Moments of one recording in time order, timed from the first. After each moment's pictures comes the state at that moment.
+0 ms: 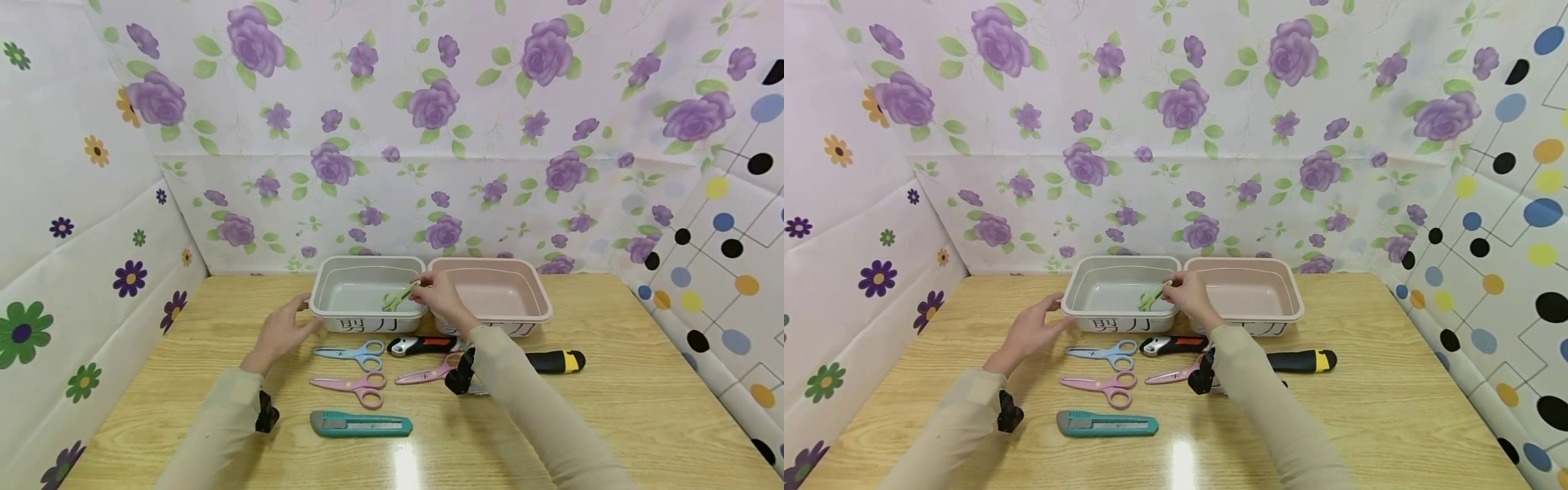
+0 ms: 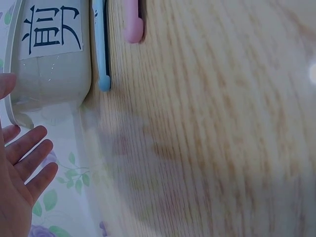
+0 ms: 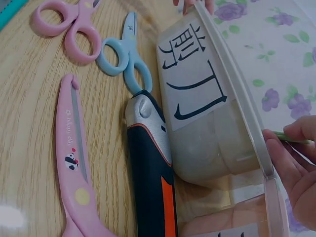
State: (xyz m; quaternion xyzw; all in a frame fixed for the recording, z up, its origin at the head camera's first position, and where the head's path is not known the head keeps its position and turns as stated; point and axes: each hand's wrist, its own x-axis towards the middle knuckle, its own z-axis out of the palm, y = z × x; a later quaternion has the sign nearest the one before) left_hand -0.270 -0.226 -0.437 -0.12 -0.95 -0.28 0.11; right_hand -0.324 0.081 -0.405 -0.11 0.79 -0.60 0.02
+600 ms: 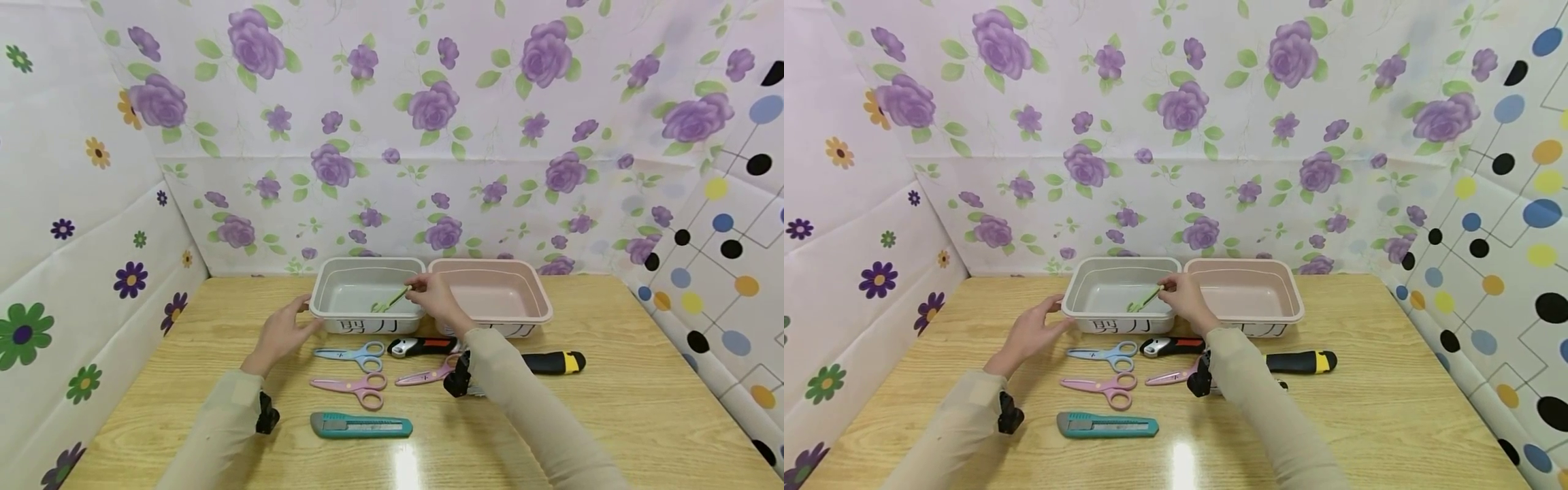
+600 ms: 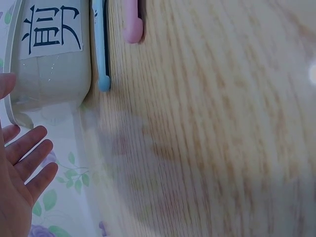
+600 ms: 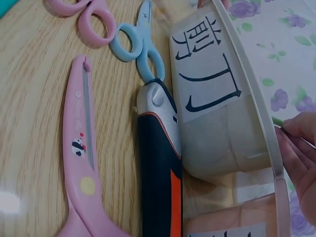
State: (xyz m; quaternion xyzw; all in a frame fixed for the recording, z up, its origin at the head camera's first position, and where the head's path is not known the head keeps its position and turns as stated) left_hand -0.271 -0.227 -0.438 -0.12 -0.94 -0.28 0.11; right_hand -0.324 0.079 -0.408 -0.20 0.84 -0.50 -0.04
